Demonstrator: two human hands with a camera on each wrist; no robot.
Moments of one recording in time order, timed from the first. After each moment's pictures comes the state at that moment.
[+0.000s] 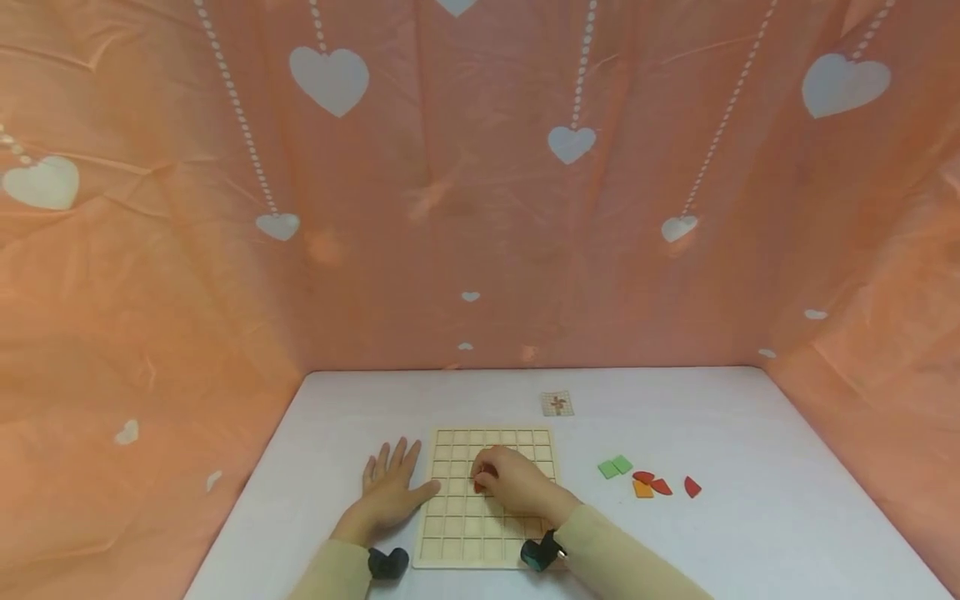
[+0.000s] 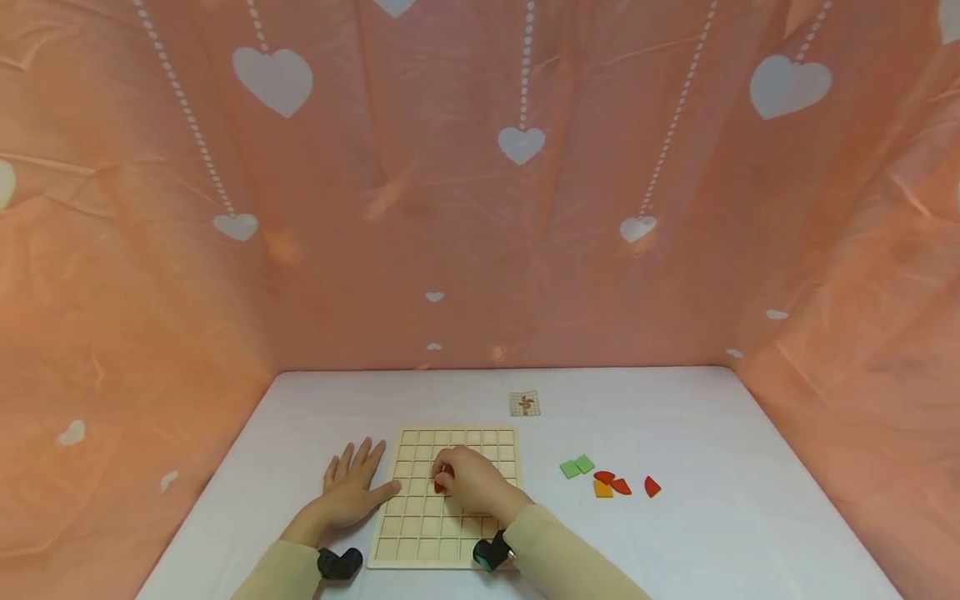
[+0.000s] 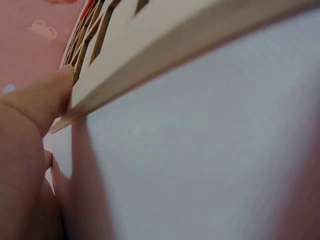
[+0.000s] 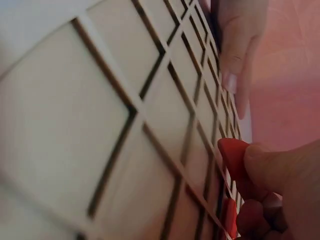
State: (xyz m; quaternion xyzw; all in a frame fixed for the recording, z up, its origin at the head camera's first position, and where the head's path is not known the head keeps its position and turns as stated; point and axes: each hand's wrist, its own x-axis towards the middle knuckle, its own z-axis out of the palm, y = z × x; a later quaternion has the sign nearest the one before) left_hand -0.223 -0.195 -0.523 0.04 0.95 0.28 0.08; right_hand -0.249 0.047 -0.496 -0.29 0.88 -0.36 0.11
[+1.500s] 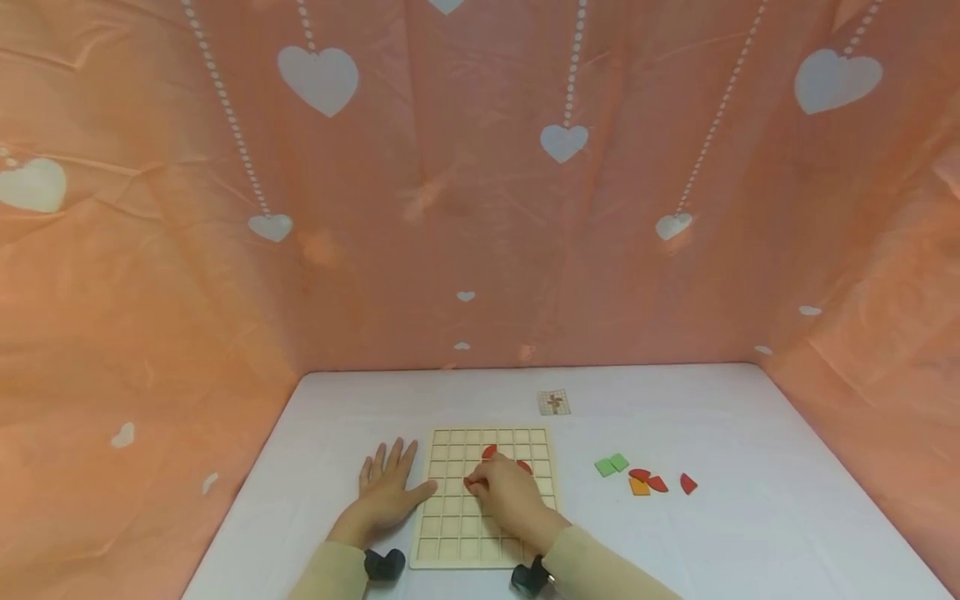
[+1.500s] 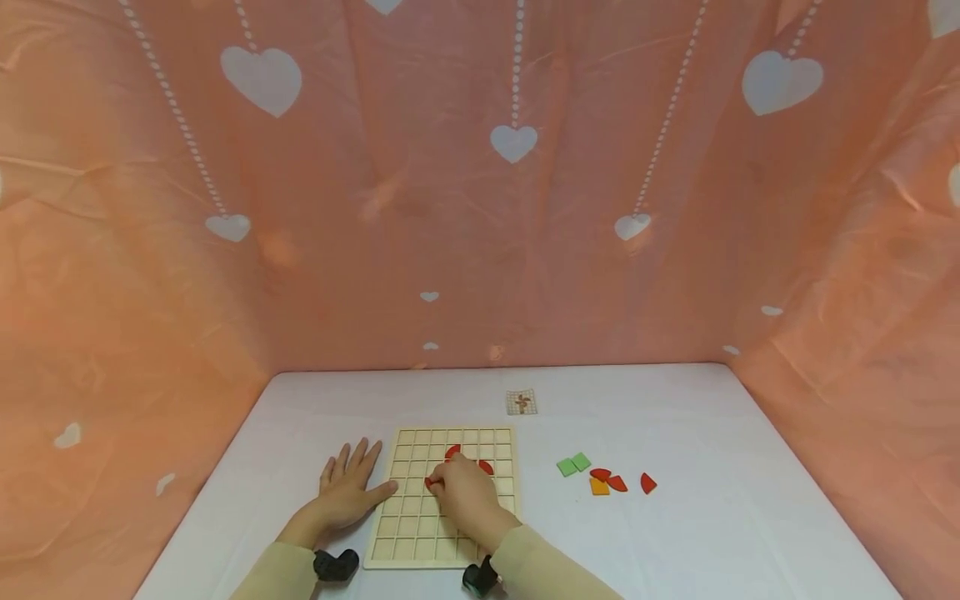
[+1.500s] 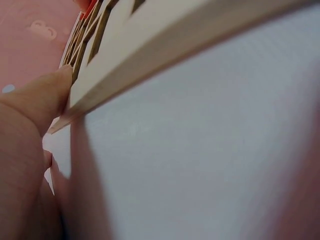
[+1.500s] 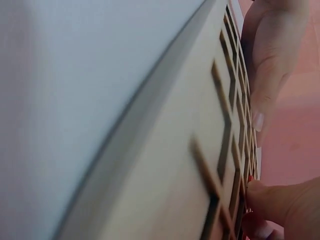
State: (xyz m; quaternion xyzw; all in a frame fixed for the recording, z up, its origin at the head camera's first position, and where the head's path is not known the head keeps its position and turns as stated) left_hand -0.224 -0.192 -0.523 0.03 0.96 0.27 0.09; right_hand -0.225 0.035 -0.506 -0.24 0.93 -0.29 -0.02
